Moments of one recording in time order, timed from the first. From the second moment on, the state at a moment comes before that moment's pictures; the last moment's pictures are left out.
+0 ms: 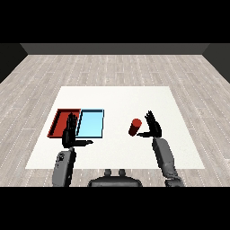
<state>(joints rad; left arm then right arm) -0.03 0.03 0.05 -1.59 0.09 -0.05 -0.41 -0.35 -0.12 -0.16 -0.94 -0.17 0.26 -0.44</state>
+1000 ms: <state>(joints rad) -0.01 0.04 0.05 -1.61 0.09 -0.05 -0.41 -0.49 -0.08 -0.16 -0.67 -0.17 0.27 -0.52</state>
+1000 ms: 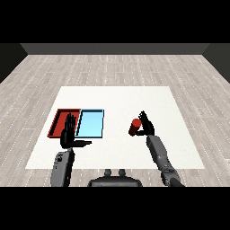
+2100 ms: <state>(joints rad) -0.03 0.05 0.07 -1.60 0.10 -0.05 -0.41 -0.62 -0.03 -0.15 -0.49 -0.14 0.19 -0.56</state>
